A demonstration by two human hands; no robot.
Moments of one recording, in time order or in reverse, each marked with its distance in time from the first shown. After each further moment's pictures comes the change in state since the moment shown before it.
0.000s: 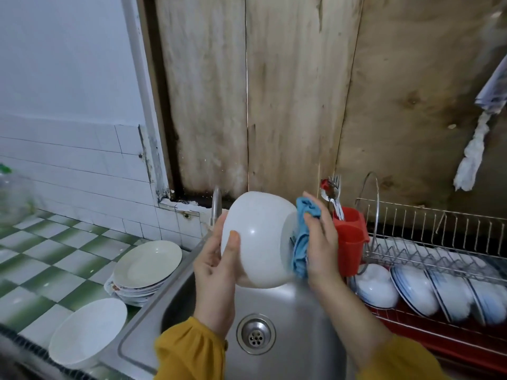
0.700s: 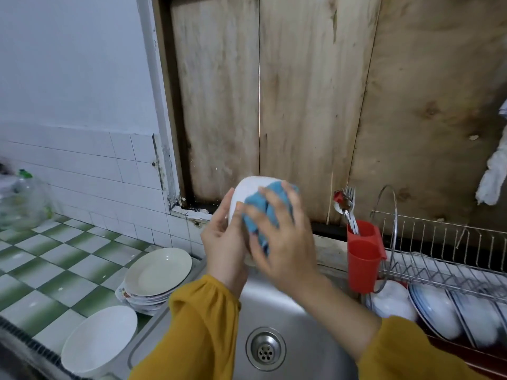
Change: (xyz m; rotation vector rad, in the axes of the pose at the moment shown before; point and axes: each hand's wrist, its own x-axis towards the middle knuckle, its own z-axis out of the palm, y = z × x) left_hand 0.051 0.036 0.028 -0.147 0.145 -0.030; right_hand 0.004 -0.013 0.052 -0.901 -0.220 -0.965
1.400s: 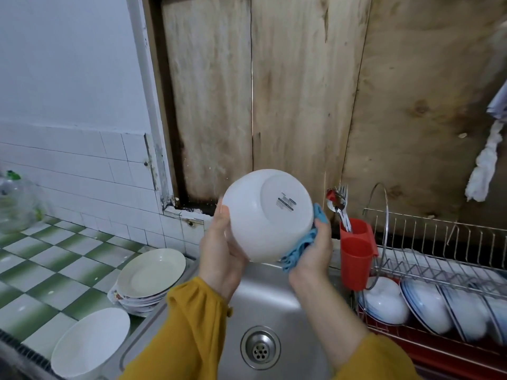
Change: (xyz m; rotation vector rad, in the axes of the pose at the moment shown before) left_hand 0.011 -0.010 -0.007 -0.186 -0.104 -0.239; right_hand -0.015 0.024 0.009 1.242 0.567 1.429
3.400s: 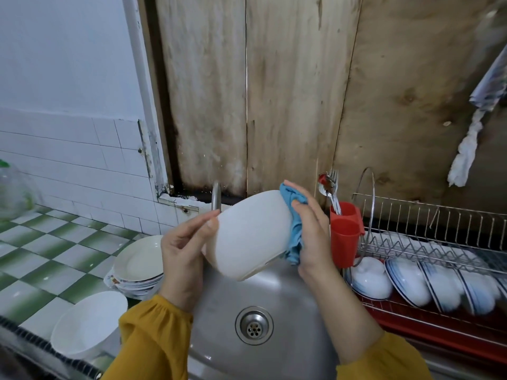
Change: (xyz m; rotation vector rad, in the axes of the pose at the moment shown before) left_hand -0.049 0.014 -0.047 0.399 -0.100 0.466; right_hand -0.034 -0.033 -0.015 -0.337 -0.460 -0.291
